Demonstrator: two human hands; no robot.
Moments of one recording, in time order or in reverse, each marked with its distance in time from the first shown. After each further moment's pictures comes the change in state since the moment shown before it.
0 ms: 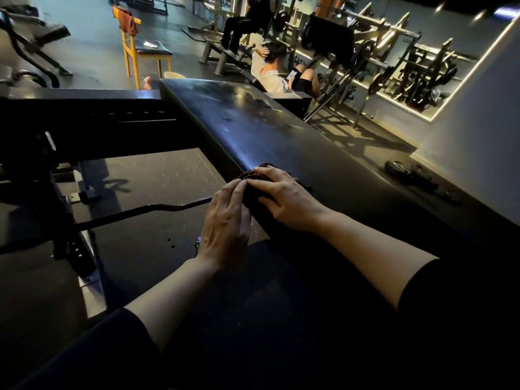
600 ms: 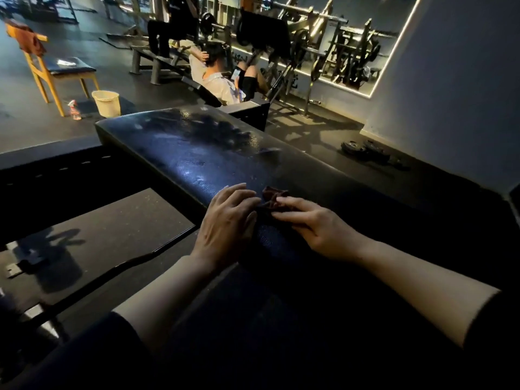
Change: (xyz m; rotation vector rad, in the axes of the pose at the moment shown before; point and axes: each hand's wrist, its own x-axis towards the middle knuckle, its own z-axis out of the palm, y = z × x) left_hand 0.141 -0.056 0.013 0.071 -0.244 0.408; right_hand 0.020 0.054 -0.019 0.061 0.038 0.234
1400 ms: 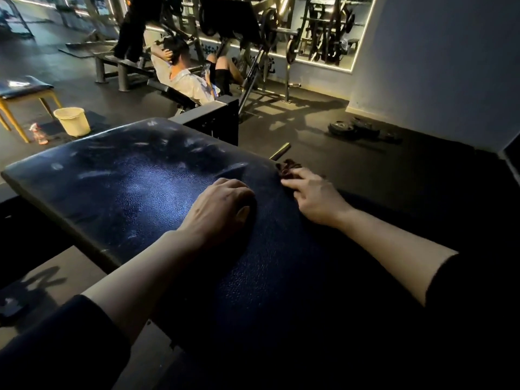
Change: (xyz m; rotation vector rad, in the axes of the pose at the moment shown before) left_hand 0.139 -0.019 0.059 0.041 -0.343 0.122; right_hand 0.082 0.130 -0.027 -0.087 0.159 0.419
